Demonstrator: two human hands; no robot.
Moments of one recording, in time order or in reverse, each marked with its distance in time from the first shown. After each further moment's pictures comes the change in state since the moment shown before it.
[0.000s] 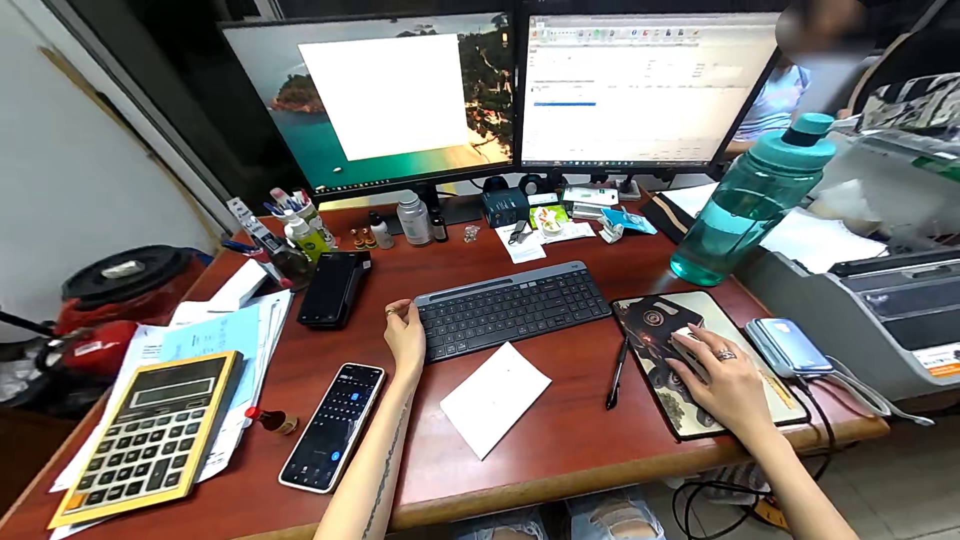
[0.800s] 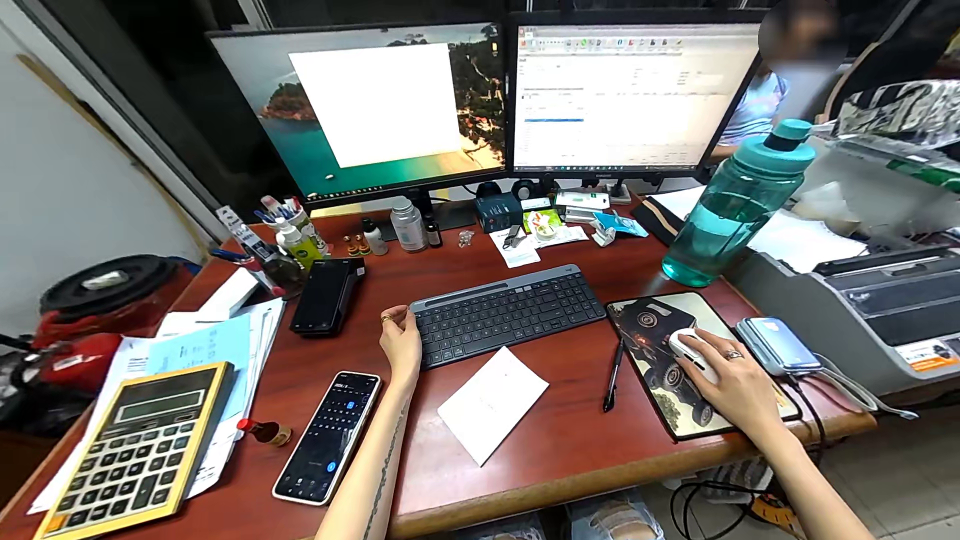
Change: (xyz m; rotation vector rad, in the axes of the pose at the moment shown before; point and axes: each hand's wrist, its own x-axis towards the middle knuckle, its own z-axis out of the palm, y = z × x) left_hand 0.002 -0.001 0.001 -0.002 -0.006 0.005; right_hand -0.005 0.019 -0.008 -0.015 -0.045 0.037
